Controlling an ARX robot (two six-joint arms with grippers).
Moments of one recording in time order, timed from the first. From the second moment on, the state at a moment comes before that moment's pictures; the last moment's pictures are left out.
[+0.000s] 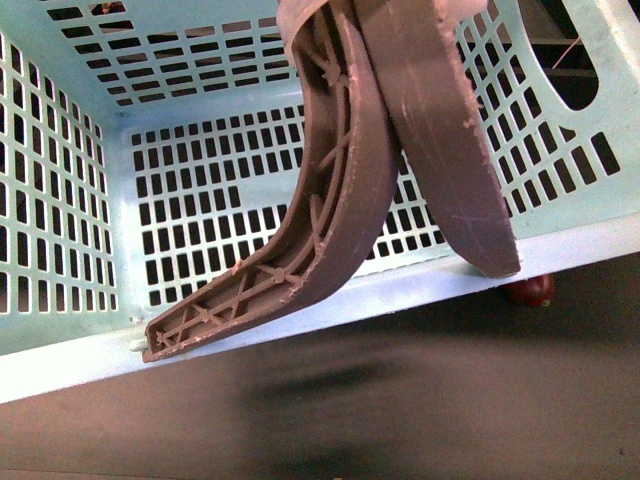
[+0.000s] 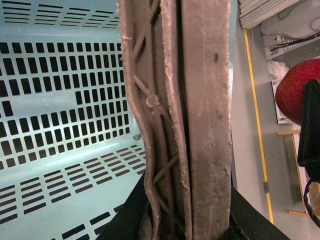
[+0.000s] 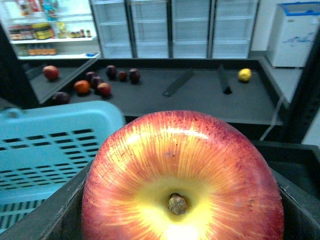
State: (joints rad) left arm -0.60 1.37 1.11 -0.31 0.10 -0.73; right arm 0.19 1.21 0.56 0.66 0.02 0.04
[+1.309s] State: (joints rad) left arm -0.61 1.37 1.11 -0.31 0.11 -0.73; right arm 0.24 1.02 0.41 0.61 0.24 0.04
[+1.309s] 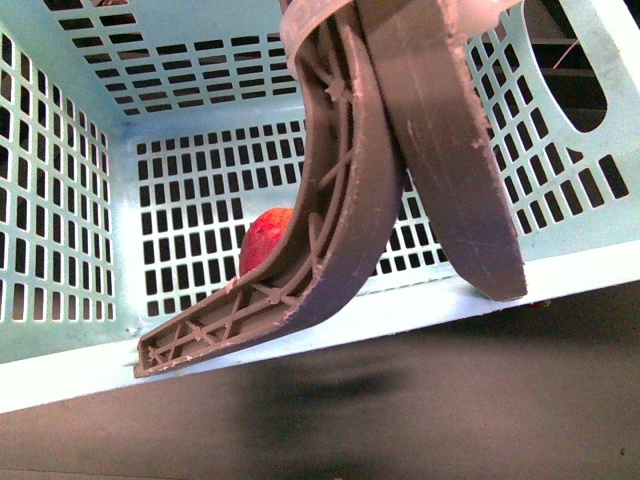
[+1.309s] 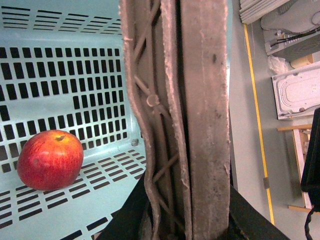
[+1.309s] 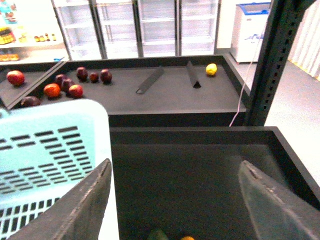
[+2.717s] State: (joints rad) left arm -0.61 1.37 1.11 -0.31 0.10 -0.73; right arm 0.00 0.30 0.02 0.30 0.00 0.00
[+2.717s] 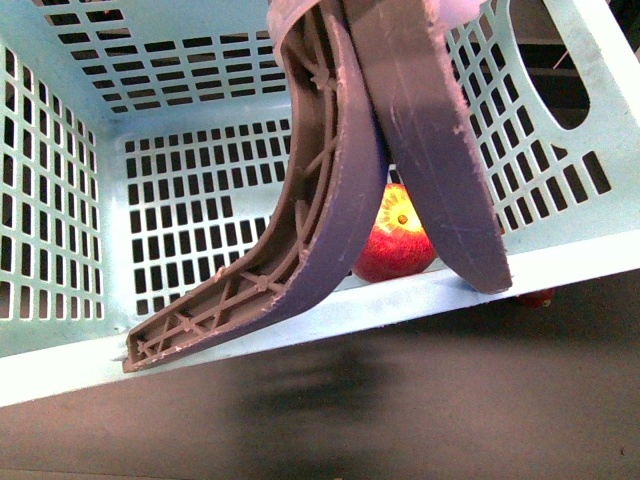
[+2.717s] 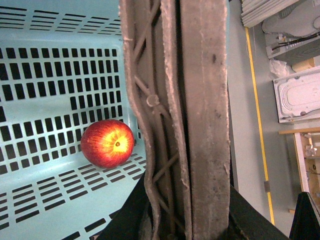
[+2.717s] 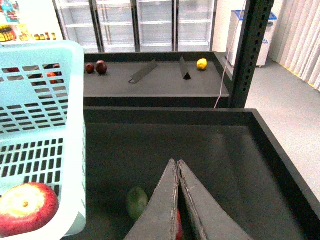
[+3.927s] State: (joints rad) left arm -0.61 1.37 1.11 -0.31 0.10 -0.73; right arm 0.00 0.01 0.02 0.00 0.00 0.00
